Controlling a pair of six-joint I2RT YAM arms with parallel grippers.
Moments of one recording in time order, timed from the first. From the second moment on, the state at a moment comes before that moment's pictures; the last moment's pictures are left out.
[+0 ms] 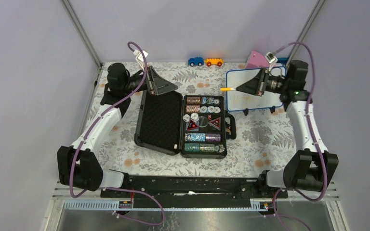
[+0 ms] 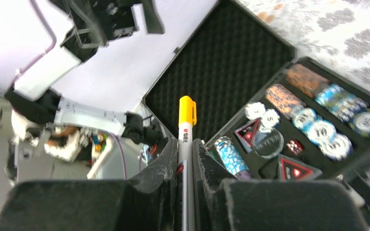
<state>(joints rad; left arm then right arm) -0.19 1.35 1.09 0.28 1.04 -0.82 -0.07 1.35 1.15 -0.01 -1.31 0.59</state>
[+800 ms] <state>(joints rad) -0.22 1.31 1.09 0.08 1.03 -0.63 -0.33 1.46 1.06 -1.38 -0.66 -0.85</state>
